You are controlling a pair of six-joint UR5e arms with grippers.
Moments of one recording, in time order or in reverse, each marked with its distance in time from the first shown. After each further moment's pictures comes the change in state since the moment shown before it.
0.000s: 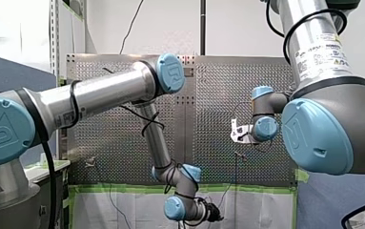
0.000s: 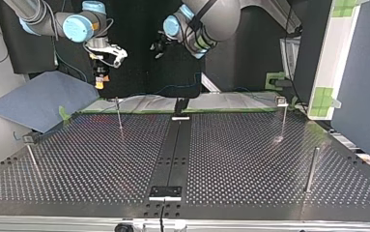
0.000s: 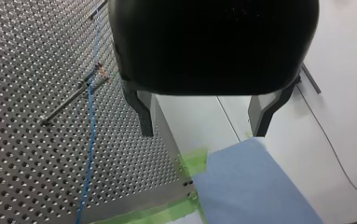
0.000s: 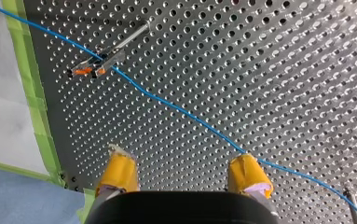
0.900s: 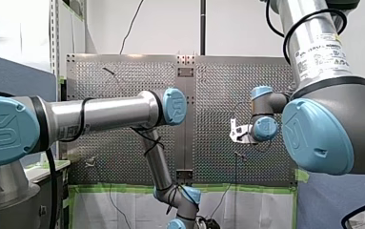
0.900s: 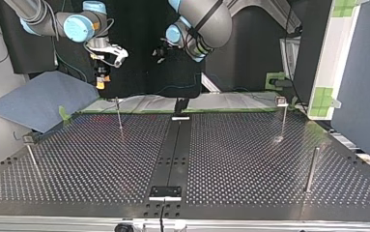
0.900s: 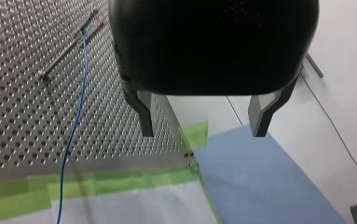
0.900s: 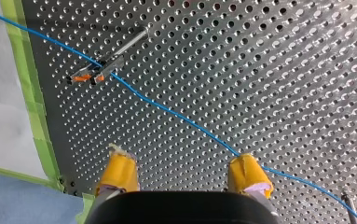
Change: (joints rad) left arm 0.038 -0.235 0.235 0.026 0.017 0.016; right arm 0.005 0.000 0.000 -0.003 -0.006 0.002
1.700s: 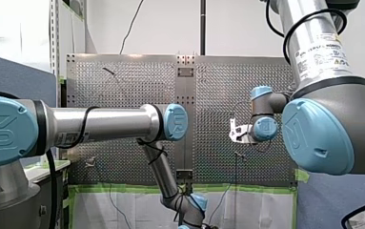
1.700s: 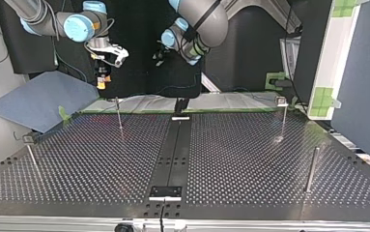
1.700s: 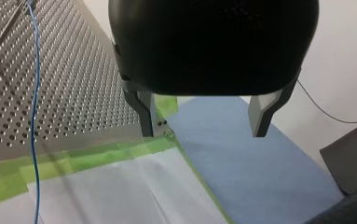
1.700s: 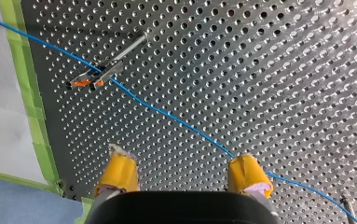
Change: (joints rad) left arm -0.012 -0.109 0.201 -0.123 -0.064 0.195; right arm 0.002 0.000 0.001 -0.004 -0.010 0.002
